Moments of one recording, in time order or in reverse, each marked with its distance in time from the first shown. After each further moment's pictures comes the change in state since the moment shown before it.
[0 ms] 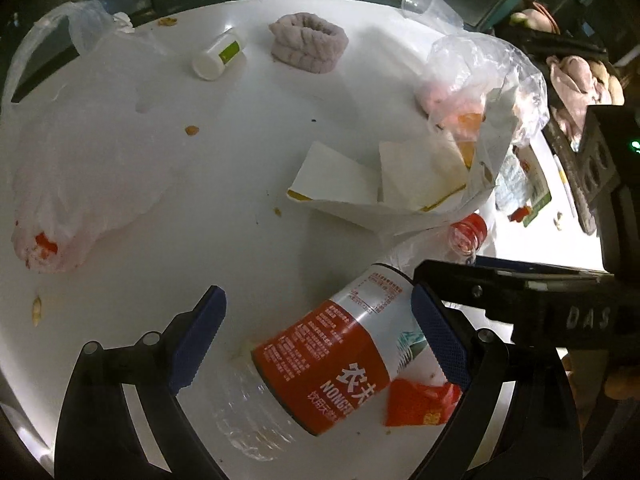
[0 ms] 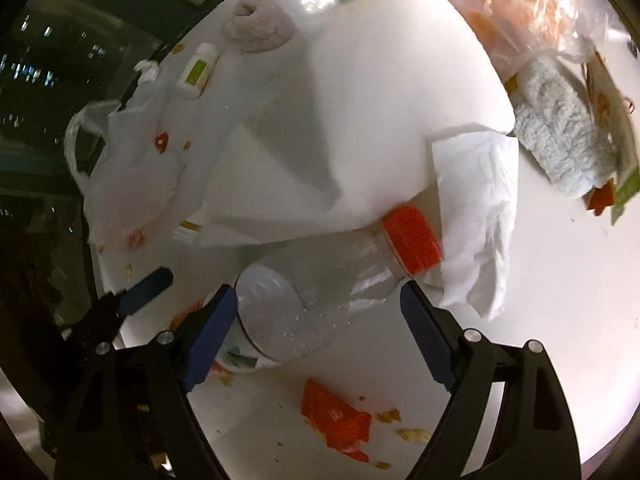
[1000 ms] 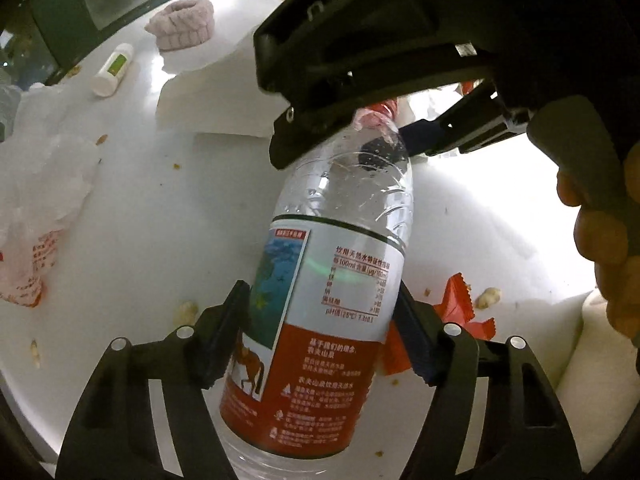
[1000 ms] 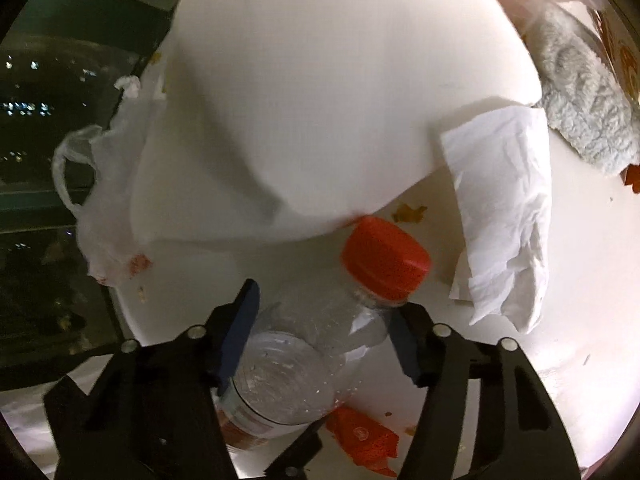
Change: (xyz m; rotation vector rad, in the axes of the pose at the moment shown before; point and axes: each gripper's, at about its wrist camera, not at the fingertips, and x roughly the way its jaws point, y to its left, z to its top) left arm 0.033 -0.089 -0.059 0.376 0.064 0.037; right arm 0.024 0.017 0.011 0.105 0.039 0.076
